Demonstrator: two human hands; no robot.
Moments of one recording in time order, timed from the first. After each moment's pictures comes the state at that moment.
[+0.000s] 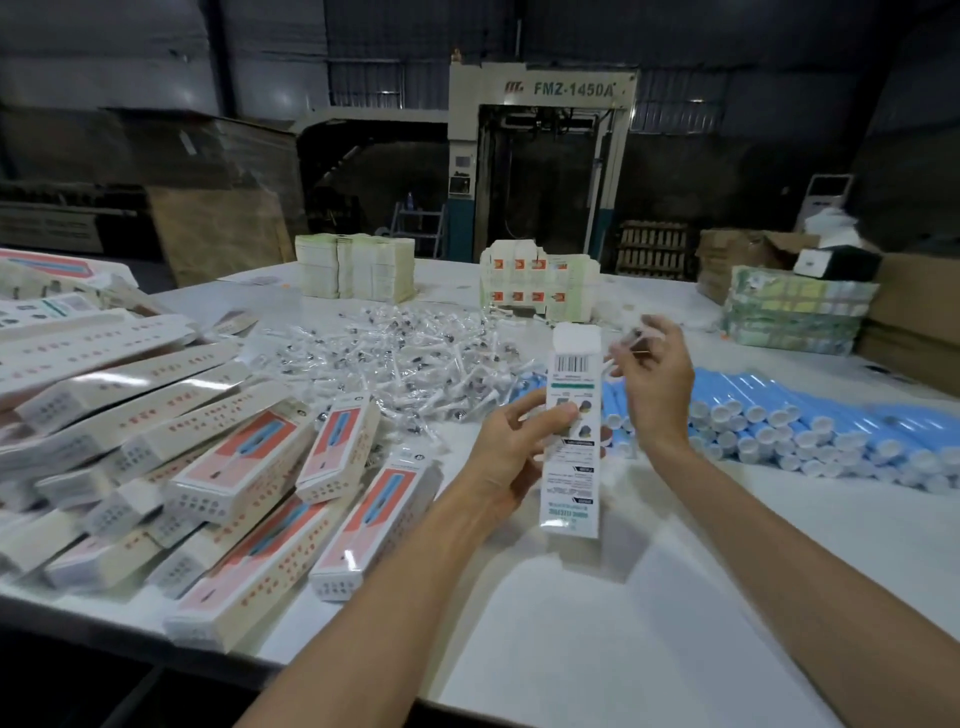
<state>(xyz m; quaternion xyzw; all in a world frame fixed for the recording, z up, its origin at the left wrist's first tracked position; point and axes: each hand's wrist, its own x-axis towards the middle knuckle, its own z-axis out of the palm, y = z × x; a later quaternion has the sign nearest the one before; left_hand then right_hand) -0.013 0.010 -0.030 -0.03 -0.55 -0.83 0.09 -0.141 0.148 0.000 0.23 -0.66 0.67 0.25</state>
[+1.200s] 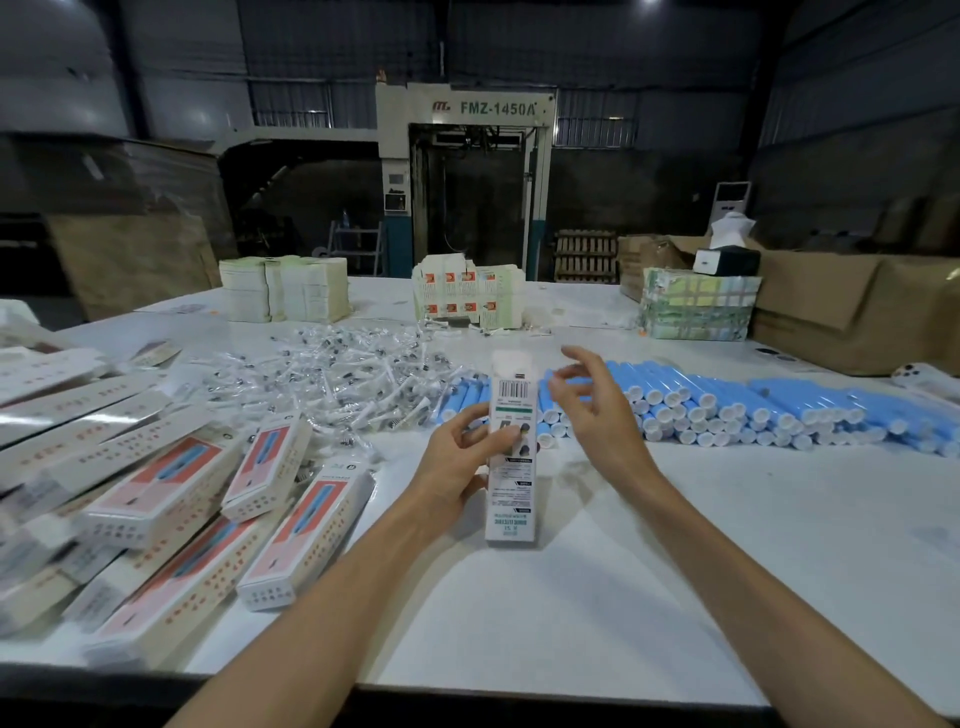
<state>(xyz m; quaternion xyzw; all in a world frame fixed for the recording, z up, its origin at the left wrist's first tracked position) -0.013 0.031 -0.048 -0.04 -0.61 -0.78 0.08 -0.062 0.217 -0.001 0.26 -0.75 0.58 0.18</state>
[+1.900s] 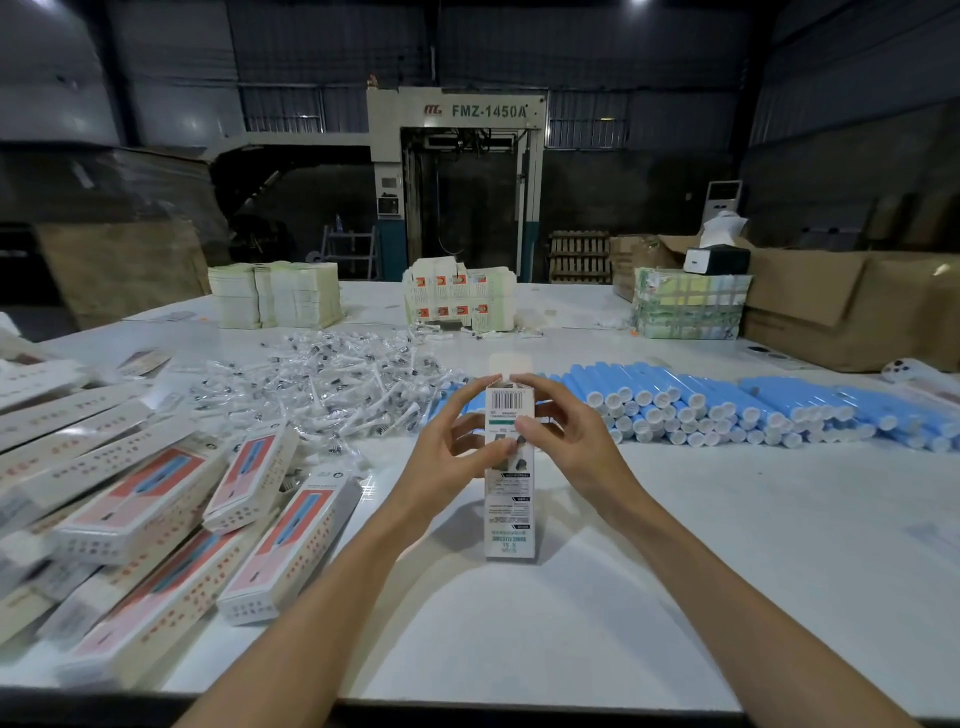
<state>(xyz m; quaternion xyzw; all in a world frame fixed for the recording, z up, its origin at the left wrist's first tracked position) 0.001 0.029 -0.033 -0.16 -0.72 -0.65 0.17 -0.052 0.218 -0.017 0.38 -0.67 0.63 0.08</state>
